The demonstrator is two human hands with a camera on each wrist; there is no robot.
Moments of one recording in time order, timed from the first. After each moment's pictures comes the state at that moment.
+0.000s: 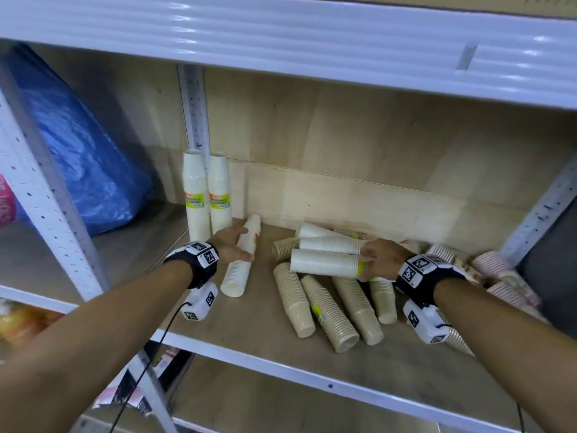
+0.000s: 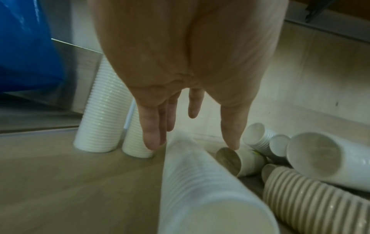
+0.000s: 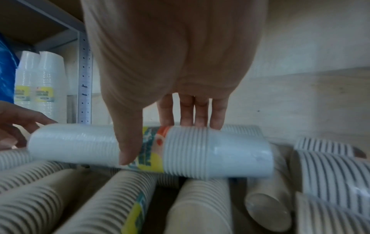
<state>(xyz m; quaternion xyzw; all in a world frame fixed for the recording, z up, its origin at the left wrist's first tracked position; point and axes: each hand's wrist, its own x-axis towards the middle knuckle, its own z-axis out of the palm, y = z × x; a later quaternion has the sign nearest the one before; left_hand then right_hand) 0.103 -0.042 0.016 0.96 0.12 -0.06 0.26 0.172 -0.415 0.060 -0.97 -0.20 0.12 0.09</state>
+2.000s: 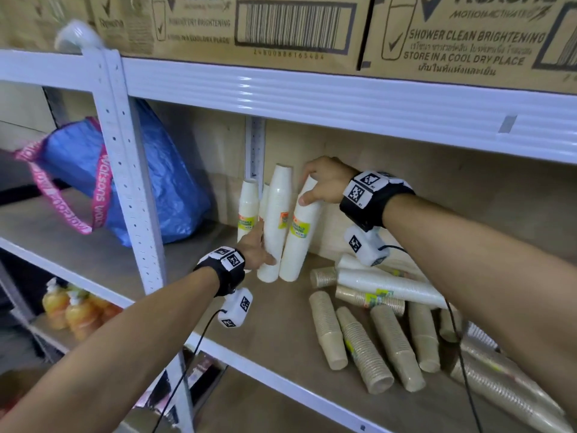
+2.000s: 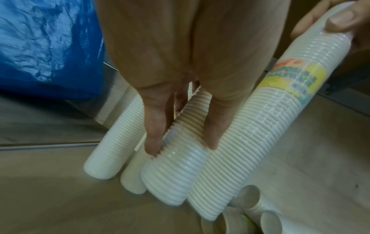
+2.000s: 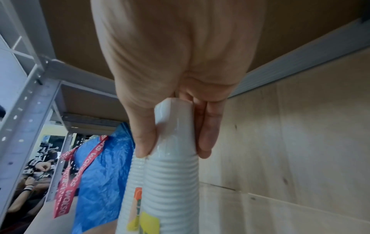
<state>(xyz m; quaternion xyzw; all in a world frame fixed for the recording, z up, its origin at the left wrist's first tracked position) 0.051 -0.031 0.070 0.87 0.13 0.09 0.47 0.128 -0.206 0.243 -0.89 -0.42 -0.03 0.17</state>
